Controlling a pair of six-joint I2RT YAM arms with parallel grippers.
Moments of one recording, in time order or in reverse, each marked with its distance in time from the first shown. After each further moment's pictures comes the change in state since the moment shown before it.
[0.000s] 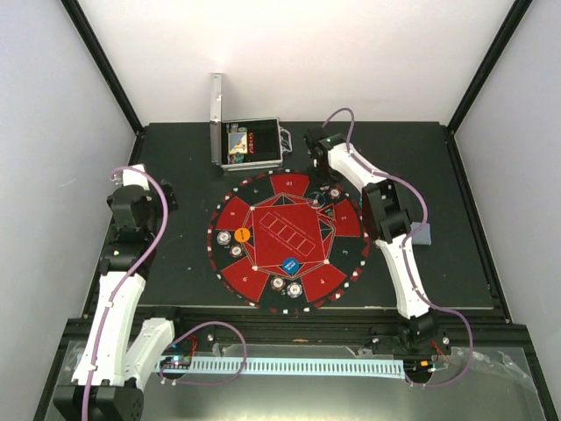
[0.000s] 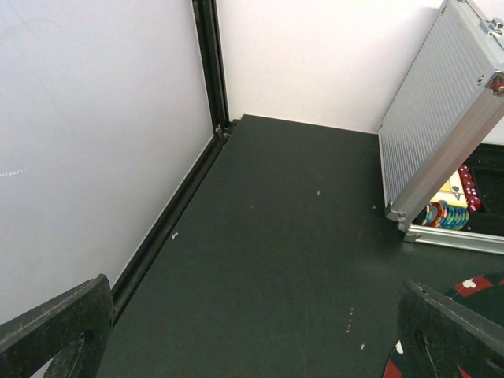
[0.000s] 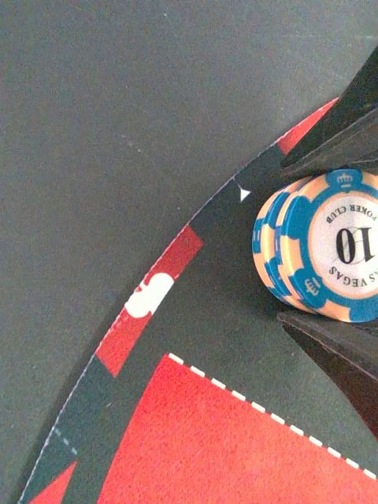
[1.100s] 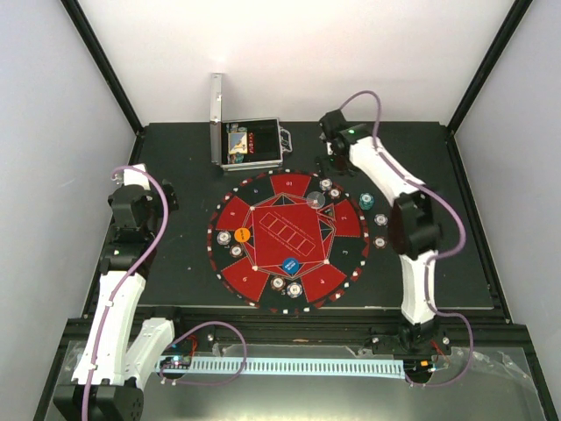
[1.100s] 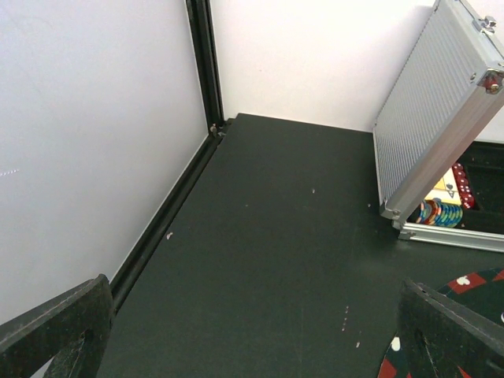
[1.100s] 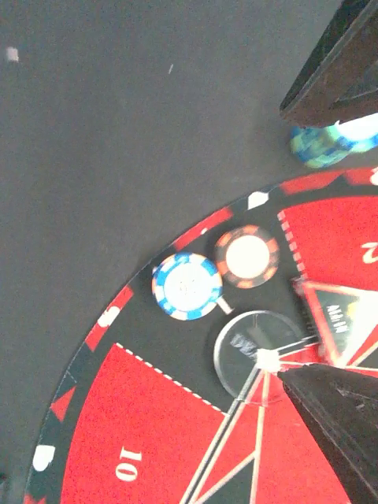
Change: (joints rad) left arm 0.000 0.006 0.000 0.002 0.014 0.000; right arm -0.014 -0.270 -0.158 -0.003 0.016 -0.045
